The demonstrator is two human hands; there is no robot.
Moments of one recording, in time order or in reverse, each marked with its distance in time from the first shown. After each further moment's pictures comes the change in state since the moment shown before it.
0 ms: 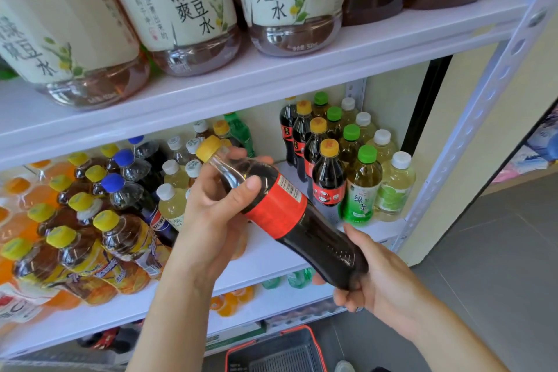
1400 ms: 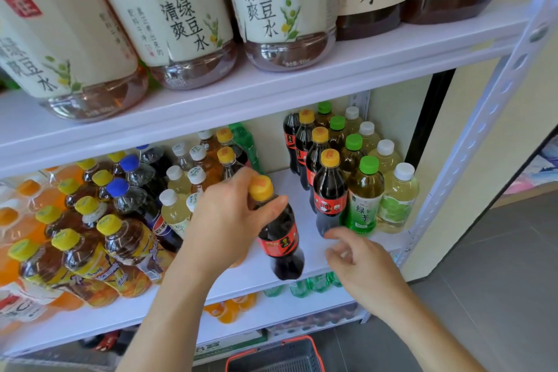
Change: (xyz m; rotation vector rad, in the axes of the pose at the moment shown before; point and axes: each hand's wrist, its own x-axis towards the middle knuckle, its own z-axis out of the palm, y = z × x) left_hand 0.016 -0.006 0.001 1.400 0.050 0.350; right_hand 0.031 0.003 -0.015 -1.159 0.347 -0.360
